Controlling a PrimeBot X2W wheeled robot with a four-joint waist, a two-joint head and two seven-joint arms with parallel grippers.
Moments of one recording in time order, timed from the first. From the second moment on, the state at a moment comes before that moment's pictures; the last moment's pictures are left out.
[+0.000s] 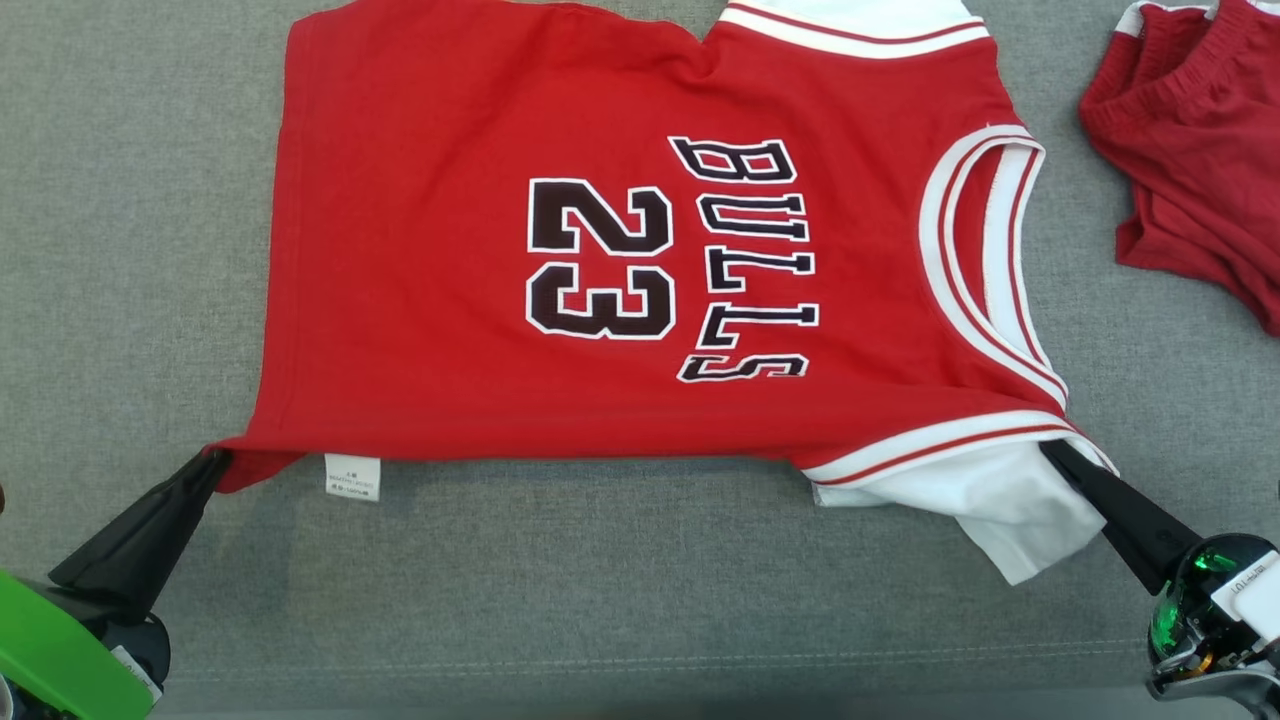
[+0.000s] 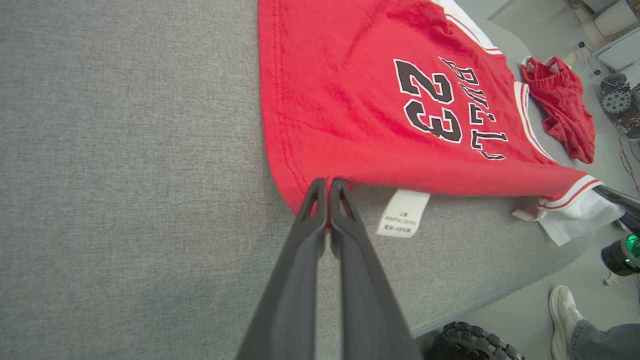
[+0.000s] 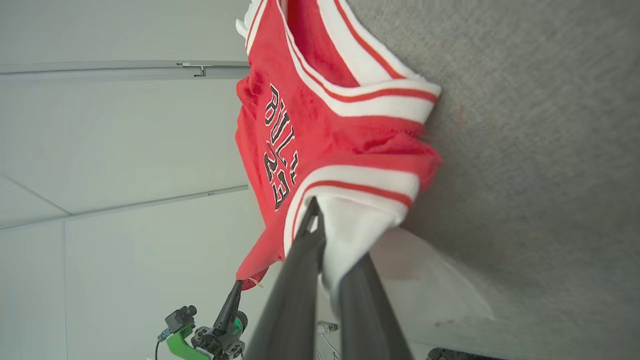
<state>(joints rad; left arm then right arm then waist) 0.10 0.84 -0.23 -0.43 -1.24 -0.01 0.11 0.27 -0.27 -0.03 -0.43 1.53 -0.13 0.46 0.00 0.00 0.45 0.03</state>
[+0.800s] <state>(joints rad) -0.07 0.91 -0.23 -0.46 -1.31 -0.01 0.26 0.05 -0.31 -0.02 -0.36 1.52 -0.13 0.52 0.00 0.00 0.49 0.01</state>
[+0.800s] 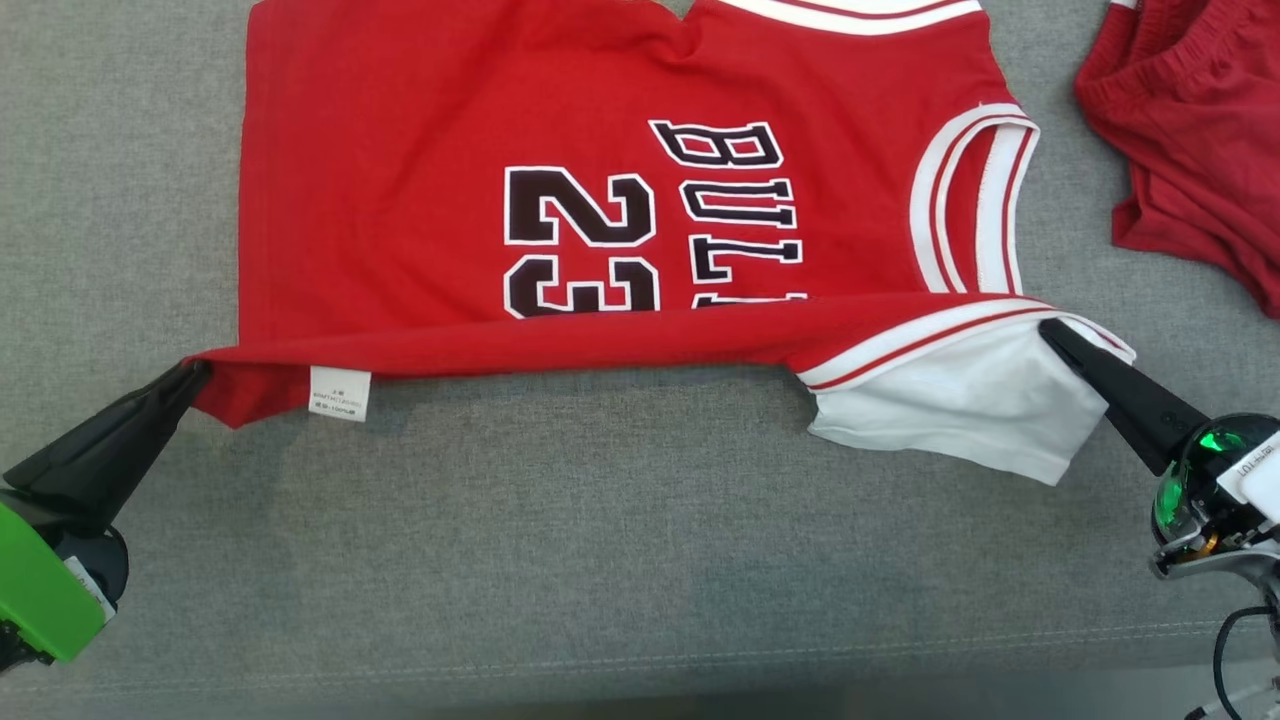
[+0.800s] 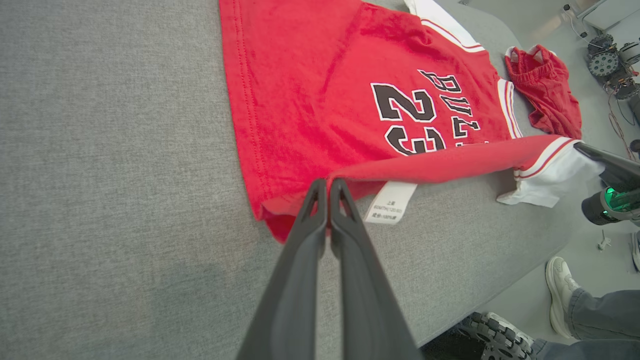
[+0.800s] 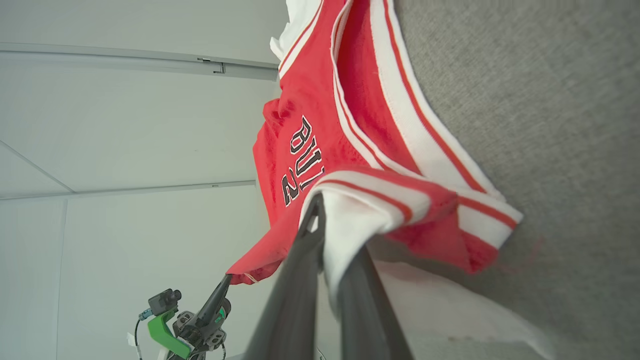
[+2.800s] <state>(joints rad) -0.03 0.65 -0.28 -0.28 -1.15 0.05 -0.03 0.07 -0.29 0.08 -0.28 0.97 -0.06 0.20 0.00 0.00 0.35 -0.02</state>
